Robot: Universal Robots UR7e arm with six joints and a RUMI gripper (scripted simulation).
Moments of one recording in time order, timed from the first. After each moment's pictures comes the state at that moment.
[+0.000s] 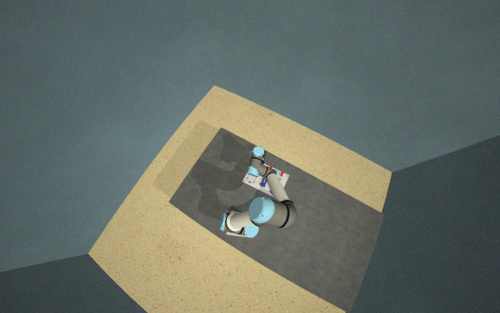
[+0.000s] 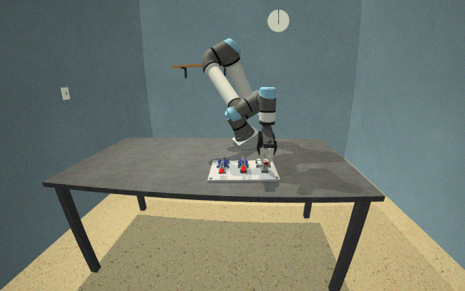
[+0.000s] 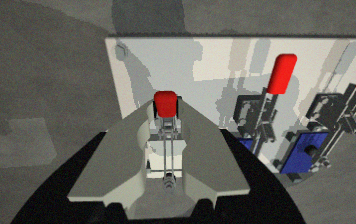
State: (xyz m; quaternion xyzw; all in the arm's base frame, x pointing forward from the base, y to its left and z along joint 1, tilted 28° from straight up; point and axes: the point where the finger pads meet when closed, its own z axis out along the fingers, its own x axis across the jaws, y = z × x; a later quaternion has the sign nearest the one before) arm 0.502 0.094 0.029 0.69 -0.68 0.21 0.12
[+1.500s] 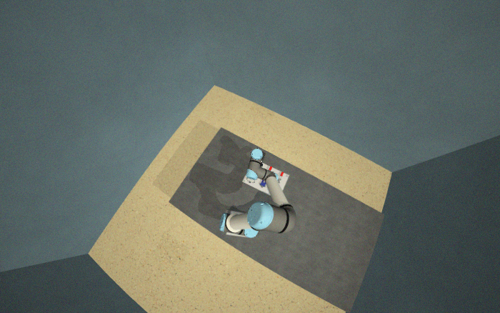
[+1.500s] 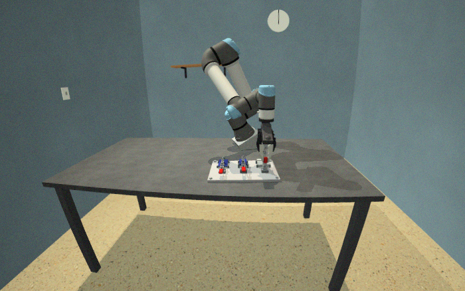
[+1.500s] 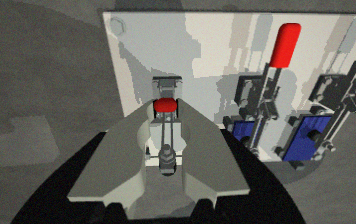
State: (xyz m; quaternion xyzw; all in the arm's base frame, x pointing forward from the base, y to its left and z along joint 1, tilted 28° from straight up) arm 0.478 0.097 0.033 0.69 -0.68 0.21 0.11
